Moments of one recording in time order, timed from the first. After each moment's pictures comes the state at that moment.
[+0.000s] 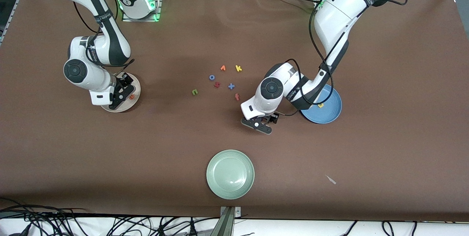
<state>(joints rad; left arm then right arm) -0.33 0.87 -0.33 -1.45 0.29 2.27 -0.36 0.23 0.31 -0.13 -2.22 0.01 2.34 -0.69</state>
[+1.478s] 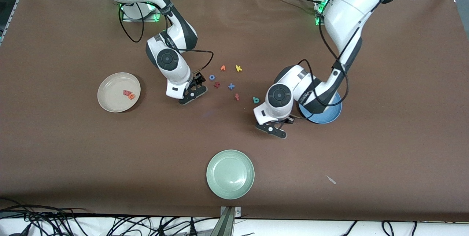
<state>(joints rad) -0.26 0.80 -0.32 -1.42 0.35 1.99 -0.26 0.45 0.50 0.13 -2.04 0.00 2.49 0.02</state>
